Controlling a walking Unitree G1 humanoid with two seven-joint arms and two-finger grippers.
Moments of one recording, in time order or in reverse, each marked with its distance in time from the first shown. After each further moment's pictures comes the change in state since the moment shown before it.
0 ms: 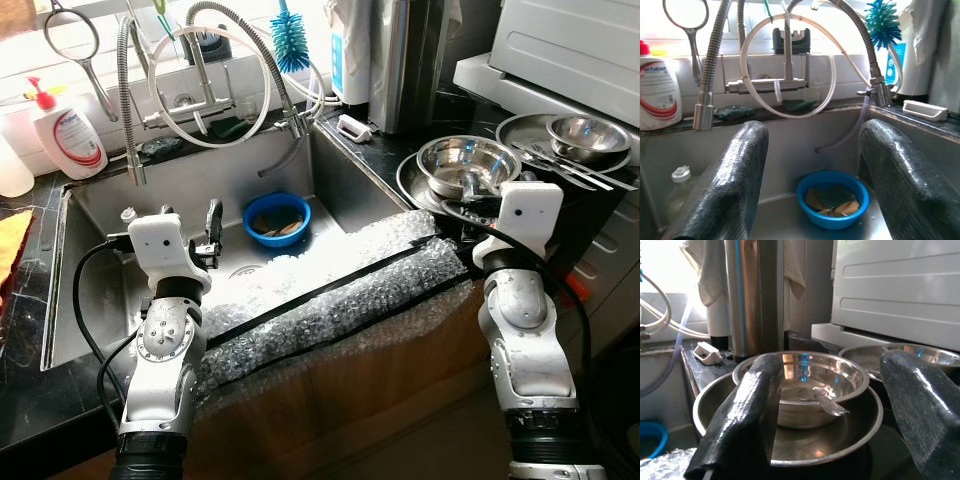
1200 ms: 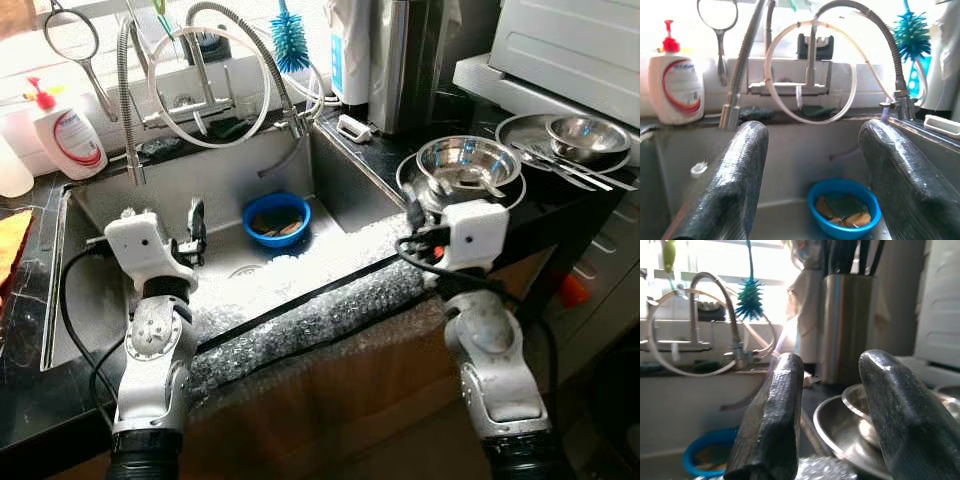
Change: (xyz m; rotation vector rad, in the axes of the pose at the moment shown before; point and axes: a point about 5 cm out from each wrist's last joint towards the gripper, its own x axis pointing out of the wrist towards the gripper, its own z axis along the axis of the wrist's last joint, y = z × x) left arm 0.004 0.013 0.005 -0.039 -0.016 0.076; right arm -0.027 0.043 0.015 0.079 -0.169 0.282
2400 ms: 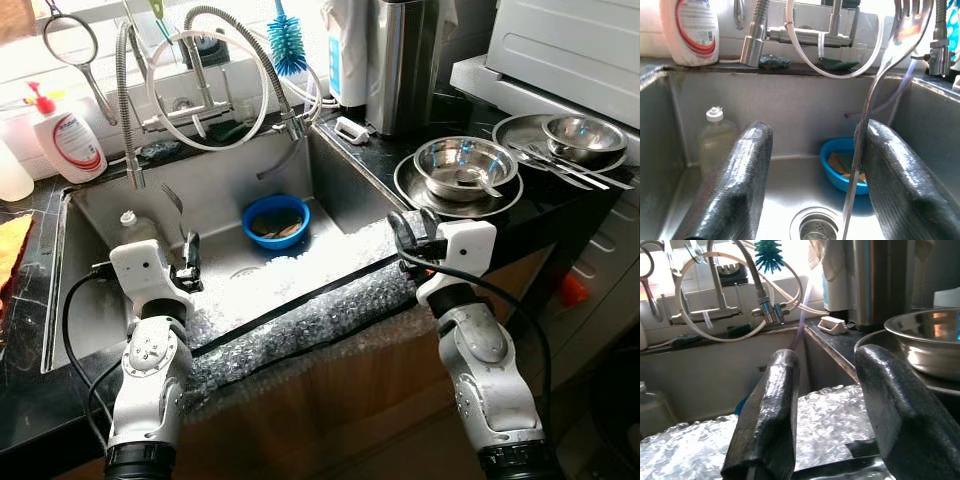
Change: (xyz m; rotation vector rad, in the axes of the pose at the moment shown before) left arm -0.013 0.017 -0.034 -0.057 0.170 0.064; right arm -0.013 0.017 -0.030 0.207 0.169 0.120
